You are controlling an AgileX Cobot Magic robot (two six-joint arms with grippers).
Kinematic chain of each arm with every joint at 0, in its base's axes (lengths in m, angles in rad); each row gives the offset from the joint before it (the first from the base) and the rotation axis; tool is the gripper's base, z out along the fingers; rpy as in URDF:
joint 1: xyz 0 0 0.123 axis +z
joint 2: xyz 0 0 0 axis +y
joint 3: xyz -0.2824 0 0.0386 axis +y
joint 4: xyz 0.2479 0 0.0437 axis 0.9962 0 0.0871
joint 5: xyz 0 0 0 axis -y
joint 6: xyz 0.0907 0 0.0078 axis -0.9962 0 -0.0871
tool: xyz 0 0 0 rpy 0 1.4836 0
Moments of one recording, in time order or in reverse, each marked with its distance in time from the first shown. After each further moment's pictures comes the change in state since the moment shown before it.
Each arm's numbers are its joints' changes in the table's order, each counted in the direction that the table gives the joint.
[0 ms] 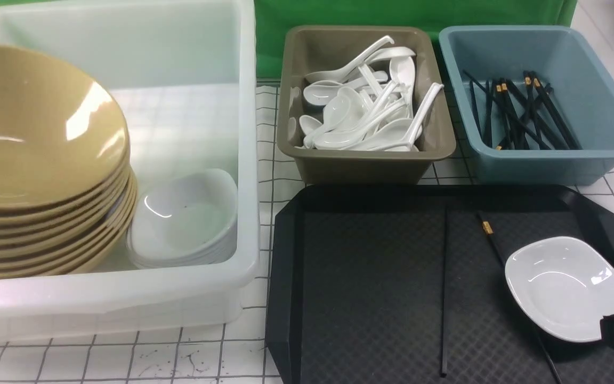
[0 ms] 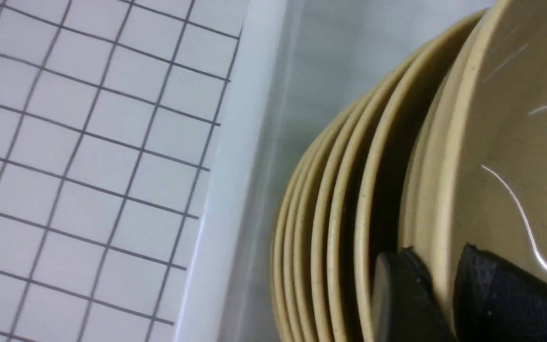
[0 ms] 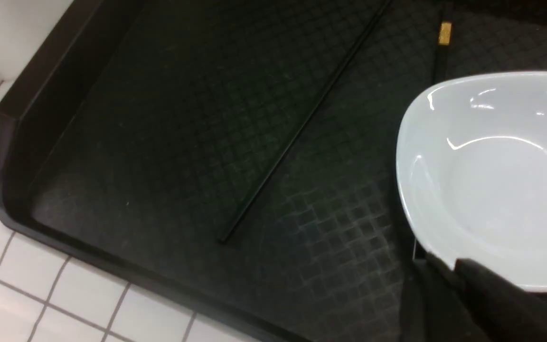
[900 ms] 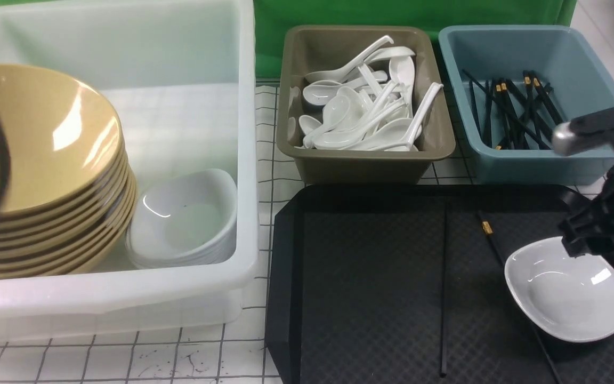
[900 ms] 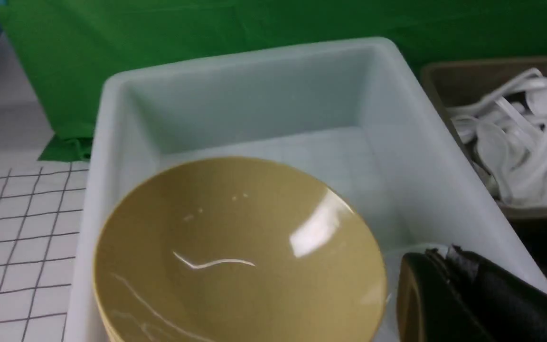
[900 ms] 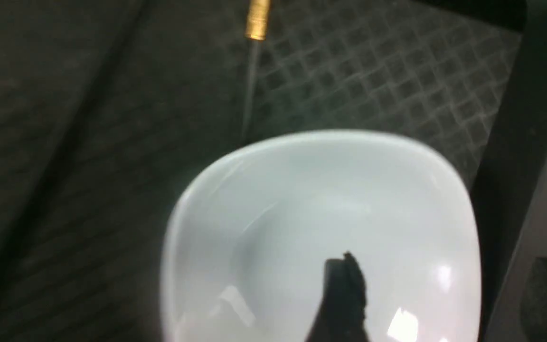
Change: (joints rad) right arm -0.005 0.892 -0.601 -0.507 -0.158 -0.292; left arm -0.511 -0.647 0.150 0.164 0.029 0.096
